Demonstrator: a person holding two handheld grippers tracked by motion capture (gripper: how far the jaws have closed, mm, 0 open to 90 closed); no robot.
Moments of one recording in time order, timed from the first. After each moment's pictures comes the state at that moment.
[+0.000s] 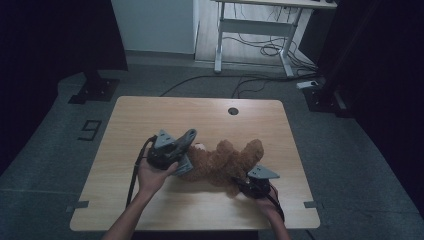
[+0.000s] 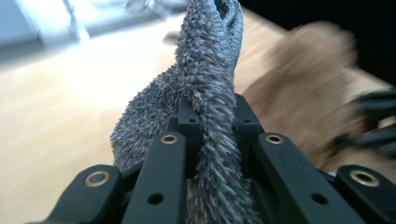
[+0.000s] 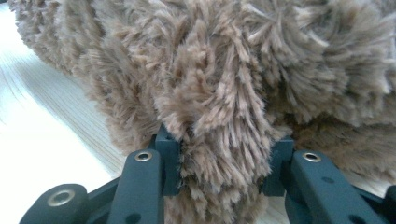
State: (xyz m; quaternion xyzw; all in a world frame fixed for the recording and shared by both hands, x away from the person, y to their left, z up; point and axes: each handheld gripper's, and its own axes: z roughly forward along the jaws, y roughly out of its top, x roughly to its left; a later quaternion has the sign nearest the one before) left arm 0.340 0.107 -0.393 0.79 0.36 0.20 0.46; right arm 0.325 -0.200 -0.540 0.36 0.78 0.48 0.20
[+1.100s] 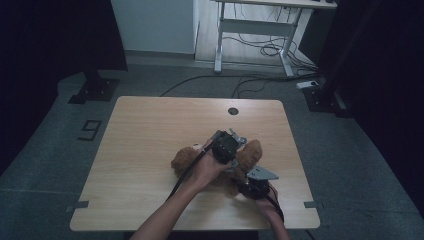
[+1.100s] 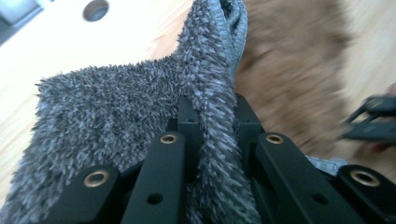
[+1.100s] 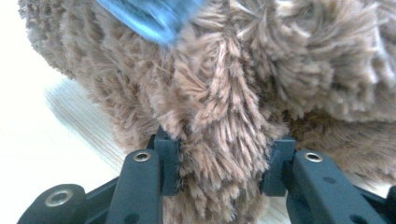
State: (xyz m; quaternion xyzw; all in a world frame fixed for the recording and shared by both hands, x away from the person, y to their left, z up) left arm 0.390 -0.034 -0.428 0.89 0.32 0.20 0.27; right arm 0.323 -0.198 -0.541 0.35 0.78 0.48 0.21
